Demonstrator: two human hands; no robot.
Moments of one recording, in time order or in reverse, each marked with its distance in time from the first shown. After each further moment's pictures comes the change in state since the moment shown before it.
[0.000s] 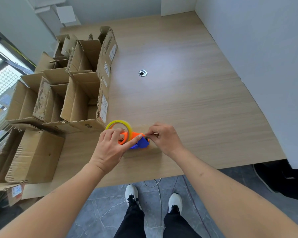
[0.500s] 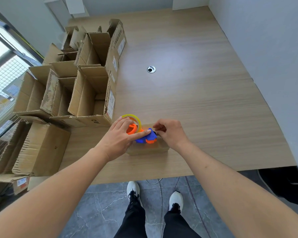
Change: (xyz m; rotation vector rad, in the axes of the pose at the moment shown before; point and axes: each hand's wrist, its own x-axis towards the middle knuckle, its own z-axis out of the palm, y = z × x) left_hand 0.022 -0.028 0.003 -0.149 -0.248 0.062; right_hand 0.023 0.001 0.001 0.040 -0.121 0.204
